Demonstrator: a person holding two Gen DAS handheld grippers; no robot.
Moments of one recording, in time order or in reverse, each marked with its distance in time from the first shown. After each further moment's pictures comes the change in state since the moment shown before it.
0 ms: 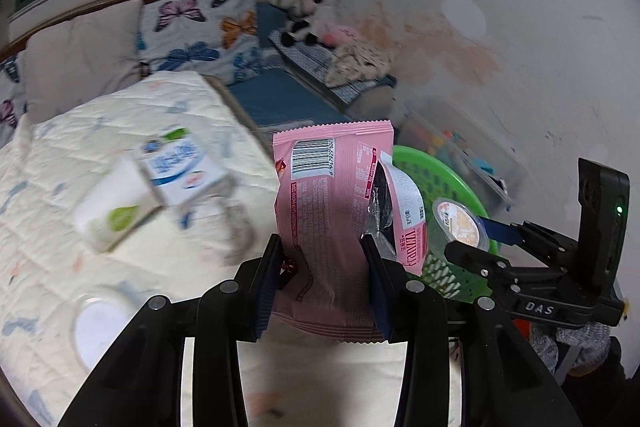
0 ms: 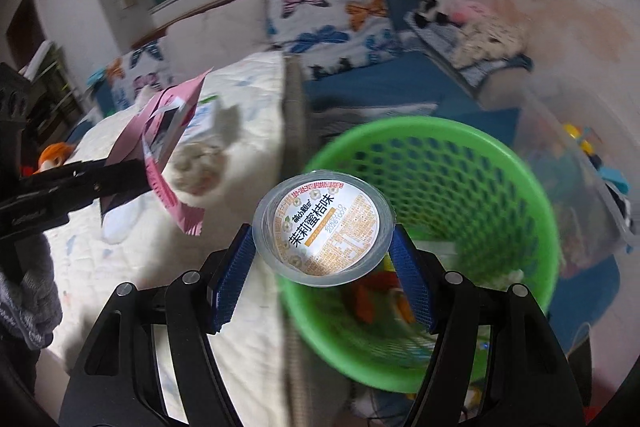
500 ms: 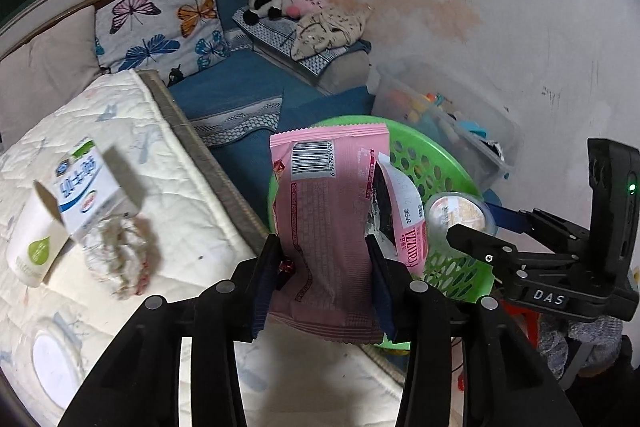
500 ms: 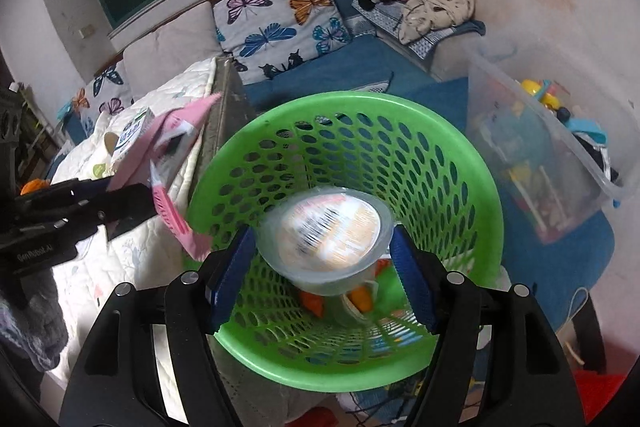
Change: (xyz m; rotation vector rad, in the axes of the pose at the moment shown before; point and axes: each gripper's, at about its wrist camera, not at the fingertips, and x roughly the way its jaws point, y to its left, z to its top) left arm 0.068 -0.063 0.011 0.103 0.099 -0.008; right arm -0.004 -0.077 -0.019 0.143 0.012 -0.052
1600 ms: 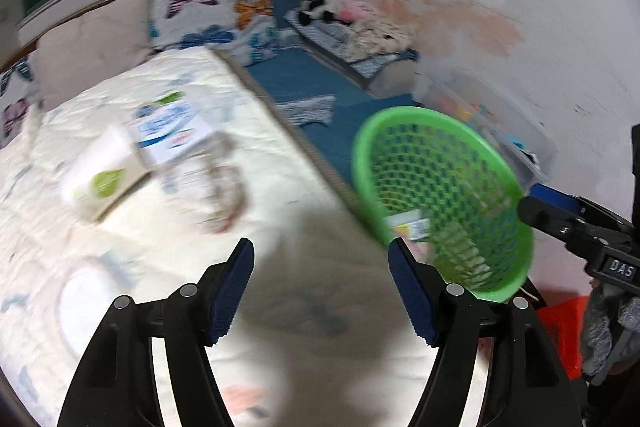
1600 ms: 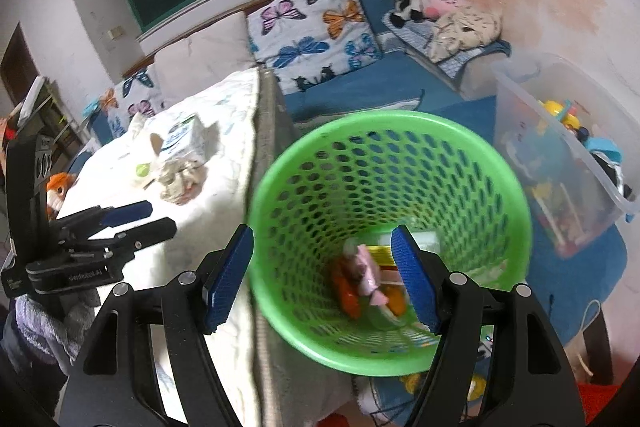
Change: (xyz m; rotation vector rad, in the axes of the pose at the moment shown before) left arm -0.037 0.053 -0.049 -0.112 -0.042 0.140; right arm -0.021 0.044 0.003 -0.062 -0.047 0.084
